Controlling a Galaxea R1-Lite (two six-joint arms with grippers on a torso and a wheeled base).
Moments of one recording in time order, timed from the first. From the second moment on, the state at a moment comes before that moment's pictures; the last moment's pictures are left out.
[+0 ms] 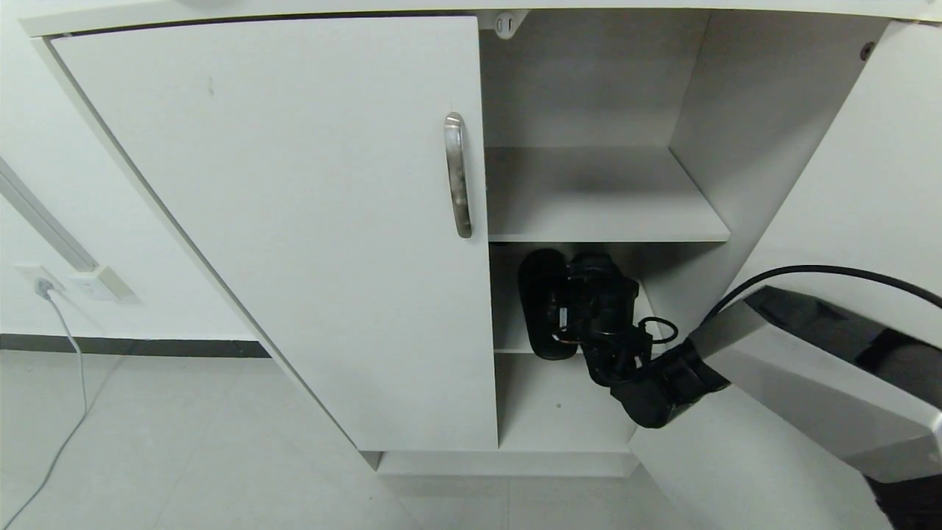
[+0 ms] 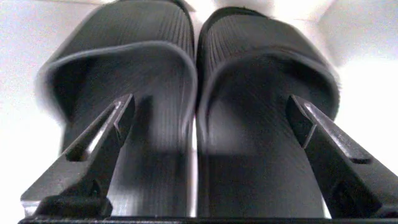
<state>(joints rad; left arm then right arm) 0.00 0.00 0.00 0.00 0.02 -0.09 0.59 2.37 -1.33 -0.99 -0.60 0.01</state>
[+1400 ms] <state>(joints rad) 0.00 0.00 0.00 0.00 0.01 -0.09 0.84 1.93 -0.64 -1.23 -0.57 0.01</state>
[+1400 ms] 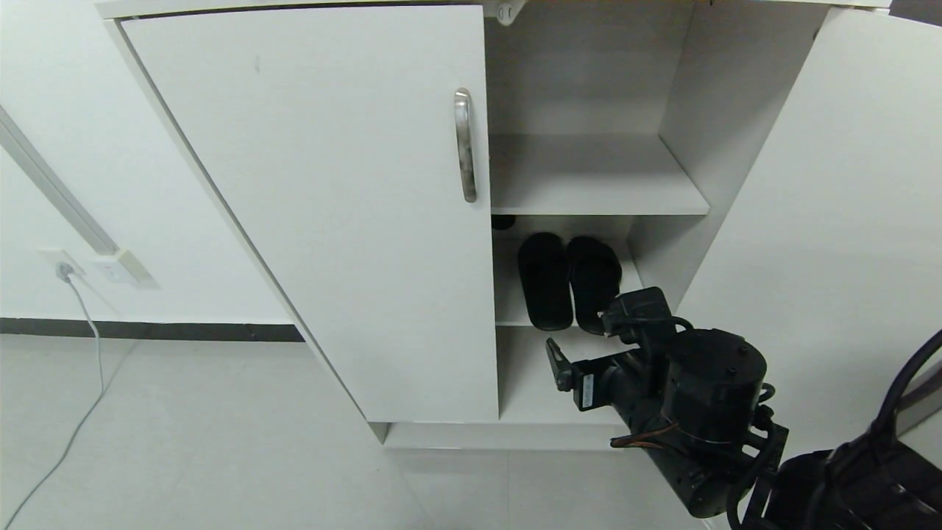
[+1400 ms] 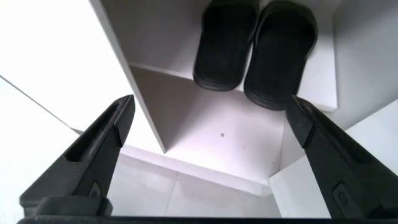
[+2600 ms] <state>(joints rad) 0.00 0.00 0.00 0.00 0.01 -0.09 0.84 1.93 -0.64 -1.25 -0.58 0.01</state>
